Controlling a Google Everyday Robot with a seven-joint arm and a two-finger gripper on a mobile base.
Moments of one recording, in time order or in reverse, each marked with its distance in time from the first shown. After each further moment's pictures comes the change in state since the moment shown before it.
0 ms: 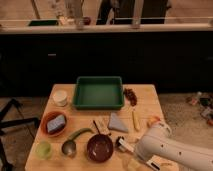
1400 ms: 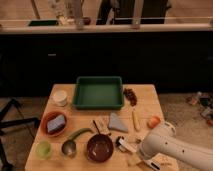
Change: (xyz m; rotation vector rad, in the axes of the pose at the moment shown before) arm 0.018 -0.025 0.014 -0.023 -0.011 0.342
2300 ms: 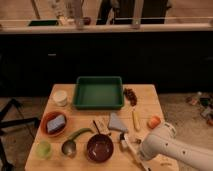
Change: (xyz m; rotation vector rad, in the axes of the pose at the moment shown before) arm 0.002 0.005 -0.001 -0.004 -0.001 -0.040
